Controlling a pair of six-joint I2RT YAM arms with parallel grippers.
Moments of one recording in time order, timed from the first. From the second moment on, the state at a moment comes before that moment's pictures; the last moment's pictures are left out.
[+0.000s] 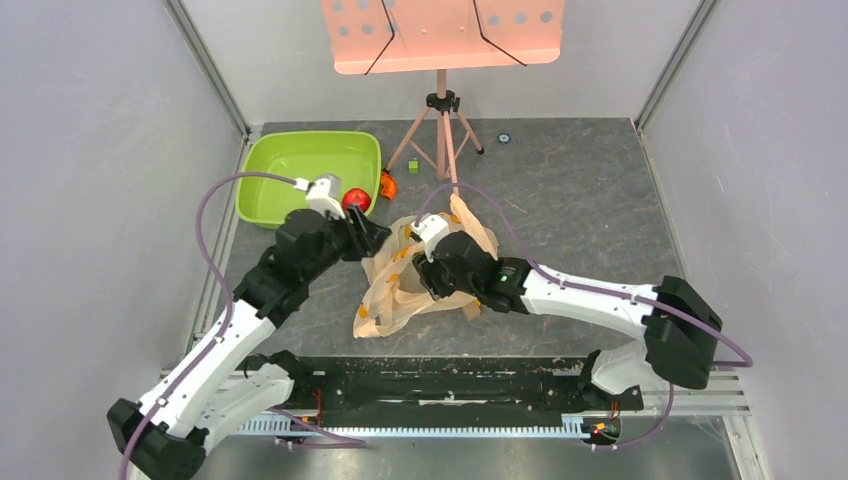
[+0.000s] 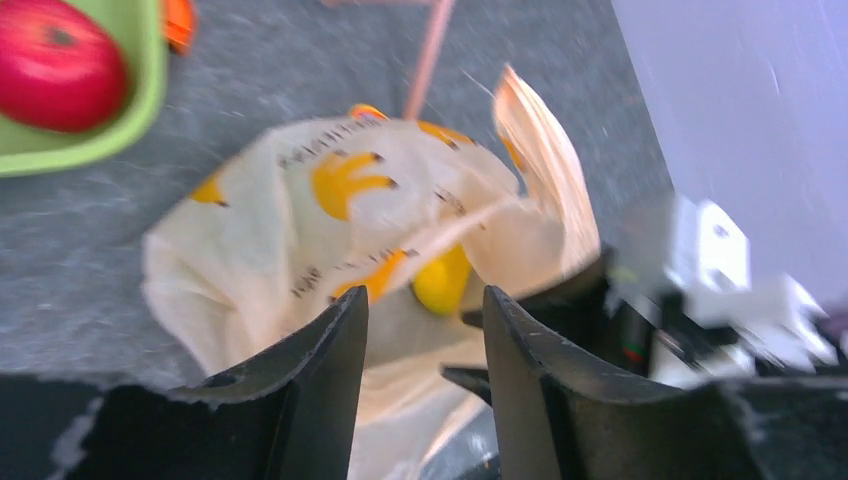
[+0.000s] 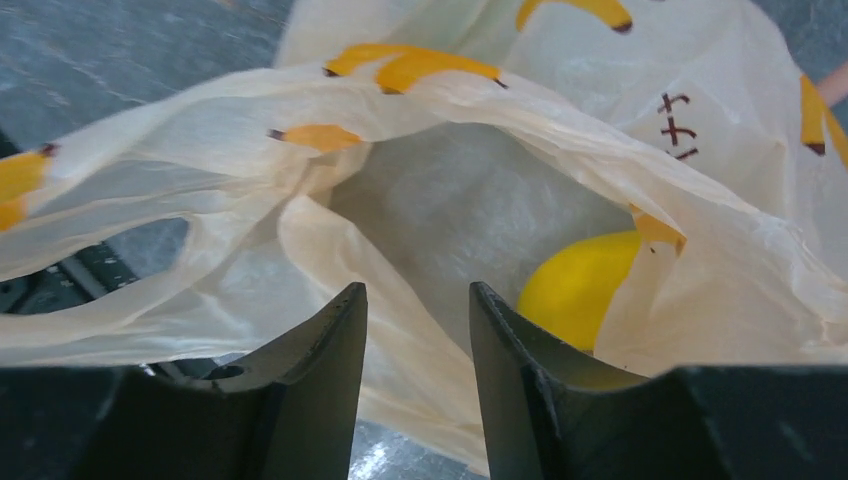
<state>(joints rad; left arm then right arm) -0.50 0.84 0.81 -0.32 0.01 -0.59 1.04 1.41 0.94 -0.15 0.16 0.18</state>
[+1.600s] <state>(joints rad) -1.08 0.96 0.47 0.10 -0.32 -0.65 0.99 1.26 0.55 0.17 0.22 0.47</state>
